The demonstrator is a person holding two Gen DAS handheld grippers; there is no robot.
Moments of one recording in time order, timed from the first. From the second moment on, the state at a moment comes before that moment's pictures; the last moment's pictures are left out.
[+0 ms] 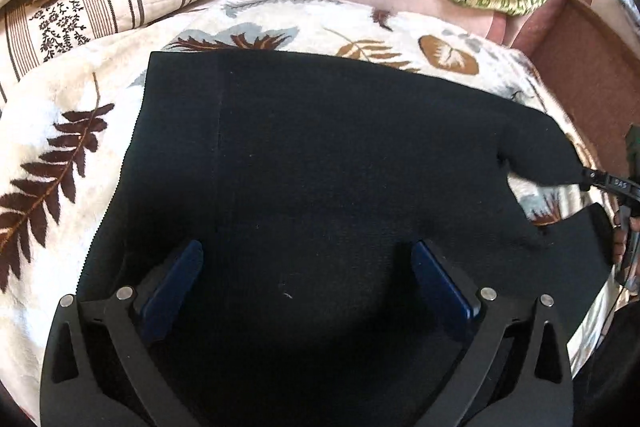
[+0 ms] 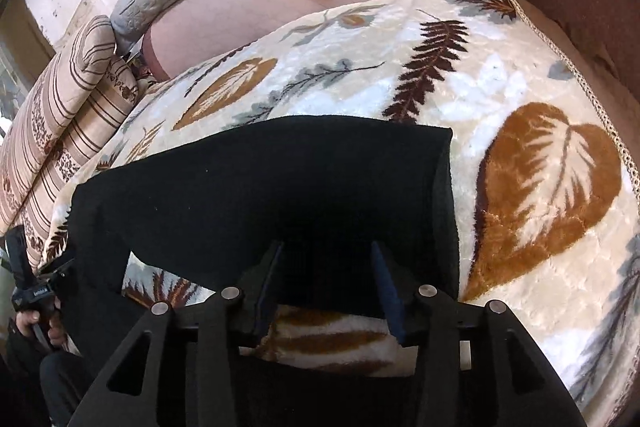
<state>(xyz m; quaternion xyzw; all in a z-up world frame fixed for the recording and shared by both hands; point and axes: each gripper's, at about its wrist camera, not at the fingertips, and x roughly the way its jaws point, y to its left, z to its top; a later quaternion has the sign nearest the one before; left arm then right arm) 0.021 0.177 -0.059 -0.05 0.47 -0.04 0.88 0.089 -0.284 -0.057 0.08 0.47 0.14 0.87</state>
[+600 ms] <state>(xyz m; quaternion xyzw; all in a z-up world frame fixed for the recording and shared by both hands) 0.026 0.167 -0.065 -0.02 0.49 -0.01 0.87 0.087 -0.278 -0.059 0.05 0.47 0.15 0.87</state>
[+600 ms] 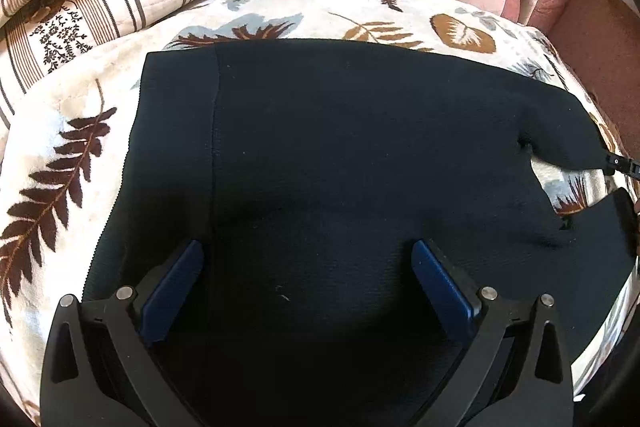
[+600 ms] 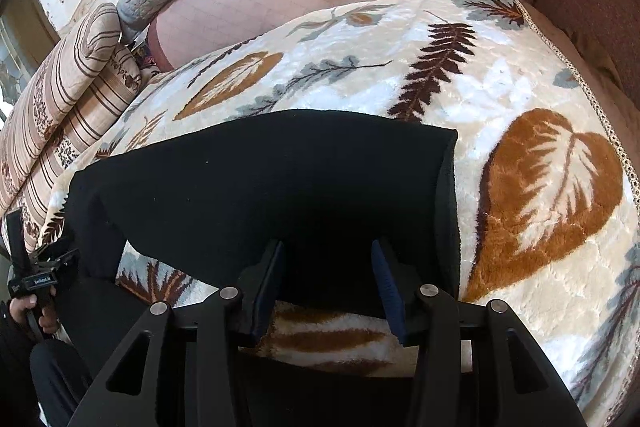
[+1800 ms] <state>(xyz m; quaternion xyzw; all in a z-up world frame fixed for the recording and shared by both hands) 0.117 0.302 -0.015 -0.07 0.43 -0.07 0.90 0.099 -0.316 -0.010 0.13 0.36 0.10 0.92</state>
